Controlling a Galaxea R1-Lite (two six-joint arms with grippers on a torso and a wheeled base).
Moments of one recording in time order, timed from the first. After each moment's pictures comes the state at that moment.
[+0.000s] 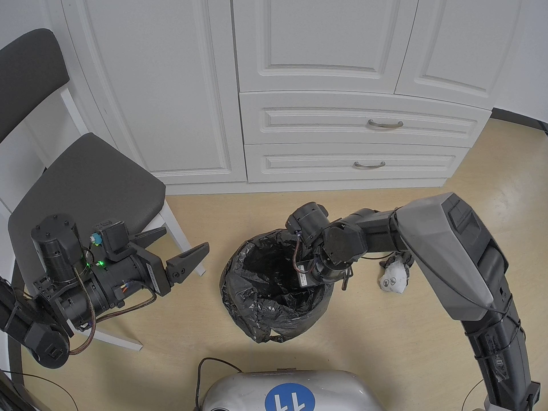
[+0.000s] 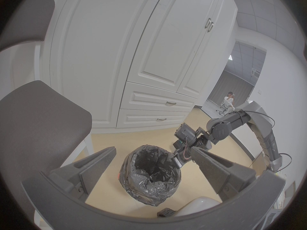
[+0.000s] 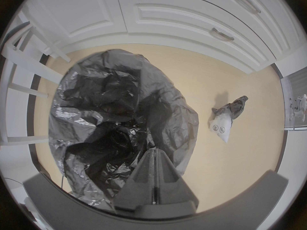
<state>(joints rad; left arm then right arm) -0.36 1.66 -0.32 -1.23 -0.25 -0.14 0.61 2.55 -1.92 0.43 -0.32 0.36</state>
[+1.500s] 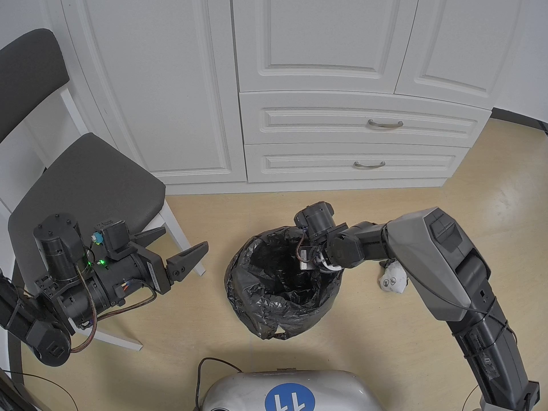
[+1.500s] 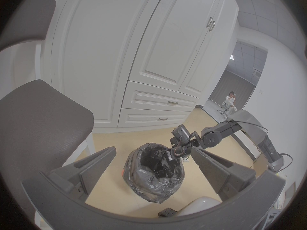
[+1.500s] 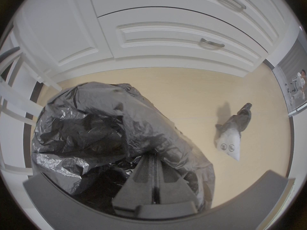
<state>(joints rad) -0.35 1.68 -0.33 -1.23 -0.25 -0.14 0.56 2.68 -2.00 0.15 -0.39 0.38</state>
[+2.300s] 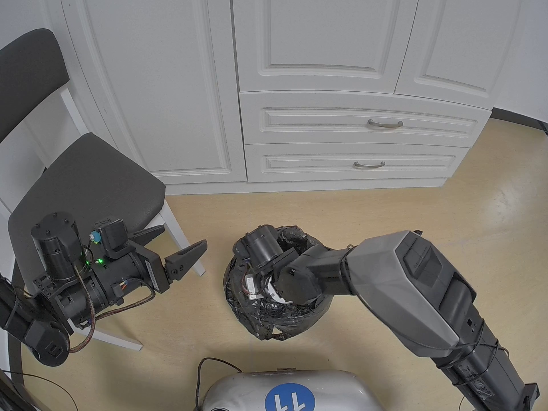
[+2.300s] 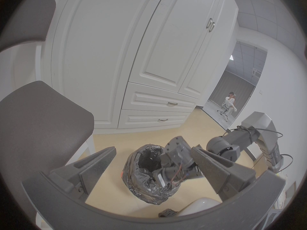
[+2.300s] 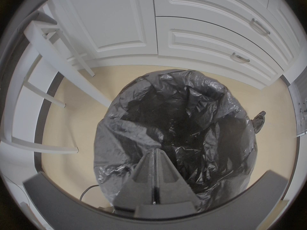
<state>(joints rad) -0.35 1.67 -0.33 -1.23 -0.25 -0.14 0.79 2.67 -2.00 0.16 -0.39 0.38</state>
